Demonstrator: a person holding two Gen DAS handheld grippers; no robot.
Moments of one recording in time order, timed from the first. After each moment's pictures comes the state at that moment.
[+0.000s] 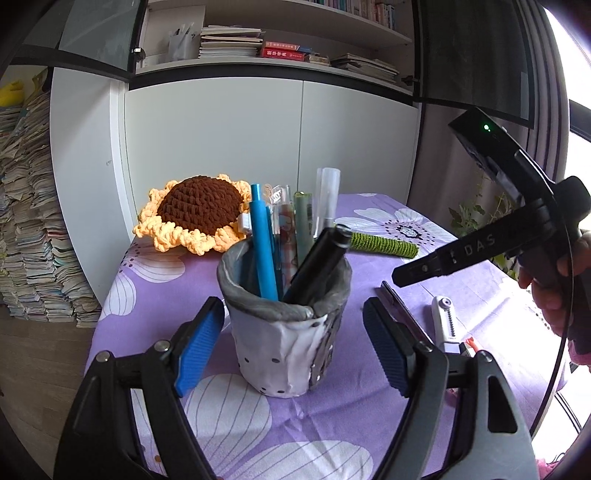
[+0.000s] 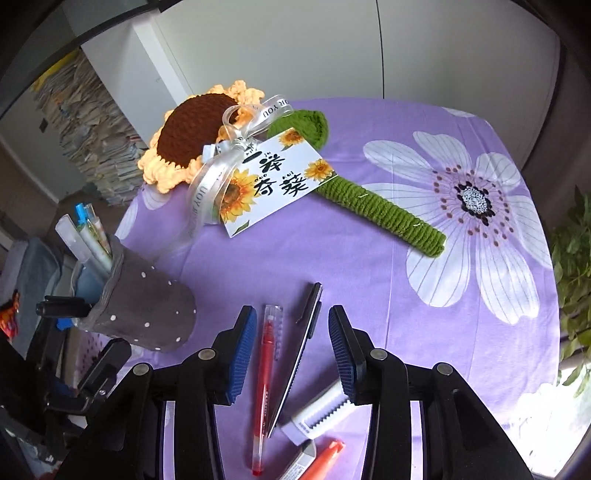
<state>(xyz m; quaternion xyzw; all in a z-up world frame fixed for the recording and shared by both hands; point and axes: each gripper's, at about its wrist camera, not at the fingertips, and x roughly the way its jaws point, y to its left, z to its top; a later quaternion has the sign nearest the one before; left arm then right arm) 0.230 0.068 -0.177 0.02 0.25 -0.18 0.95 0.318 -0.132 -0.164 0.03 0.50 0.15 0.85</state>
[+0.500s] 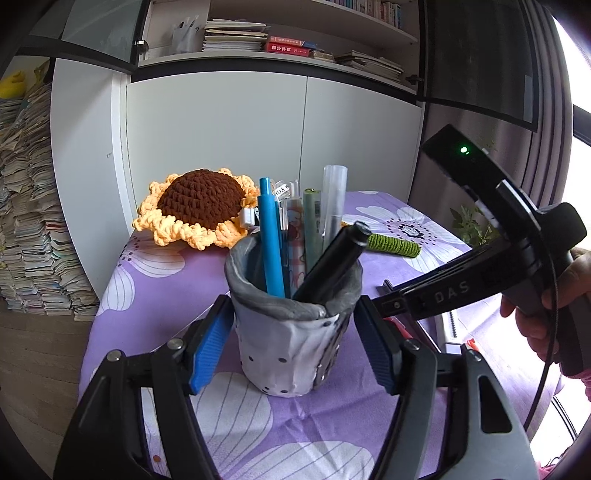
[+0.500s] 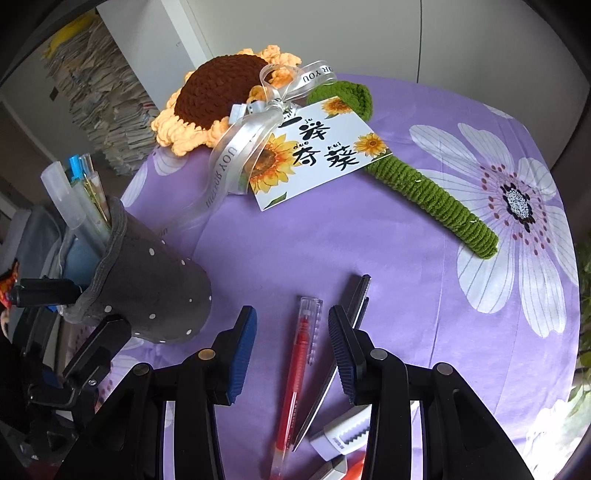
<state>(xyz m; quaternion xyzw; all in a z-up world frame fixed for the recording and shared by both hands) 0.233 0.069 -0.178 0.01 0.25 -0.18 0.95 0.325 -0.096 -0.187 -0.01 0.53 0.18 0.83</state>
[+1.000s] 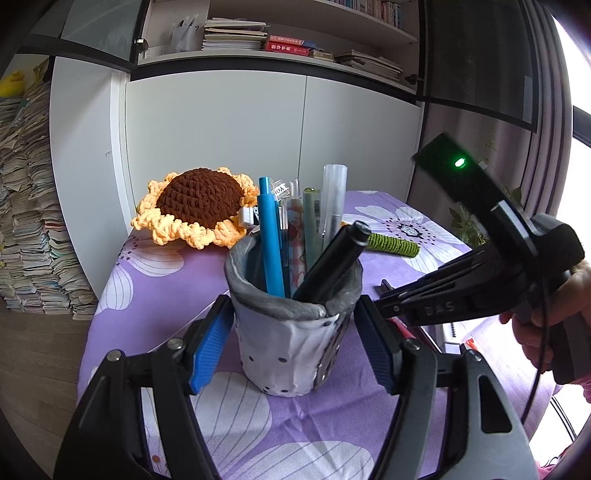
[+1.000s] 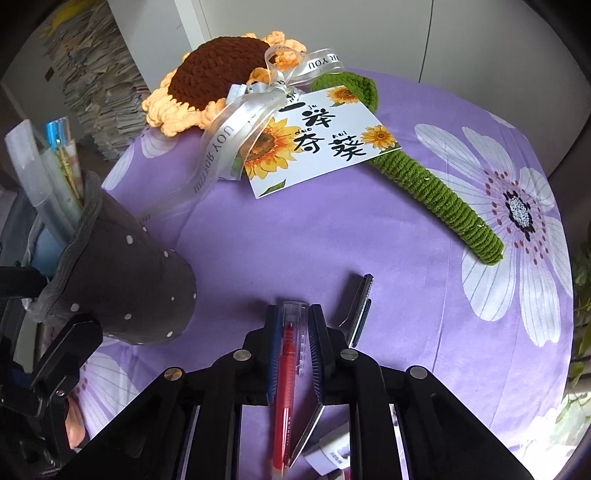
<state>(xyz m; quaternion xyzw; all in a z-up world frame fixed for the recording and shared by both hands) 0.234 0.069 -0.179 0.01 0.26 -0.18 0.95 0.320 -0.086 -0.195 -0.05 0.53 0.16 0.83</state>
